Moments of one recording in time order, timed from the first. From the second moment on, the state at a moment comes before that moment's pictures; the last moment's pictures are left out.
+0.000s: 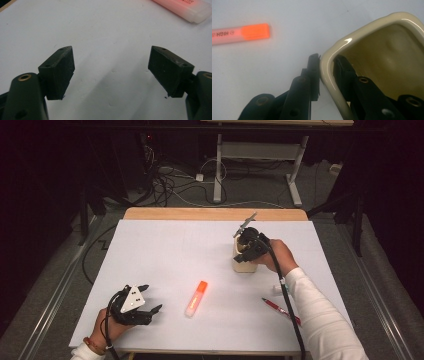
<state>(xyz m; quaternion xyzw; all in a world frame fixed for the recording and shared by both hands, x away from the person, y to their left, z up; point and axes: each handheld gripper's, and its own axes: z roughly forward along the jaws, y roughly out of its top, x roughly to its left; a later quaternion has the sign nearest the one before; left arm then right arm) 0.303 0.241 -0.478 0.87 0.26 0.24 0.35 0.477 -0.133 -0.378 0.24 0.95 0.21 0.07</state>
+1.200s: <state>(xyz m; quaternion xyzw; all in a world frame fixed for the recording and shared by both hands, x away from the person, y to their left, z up) 0.301 0.239 -0.479 0.87 0.25 0.24 0.35 0.465 -0.078 -0.374 0.15 0.96 0.24 0.06</state>
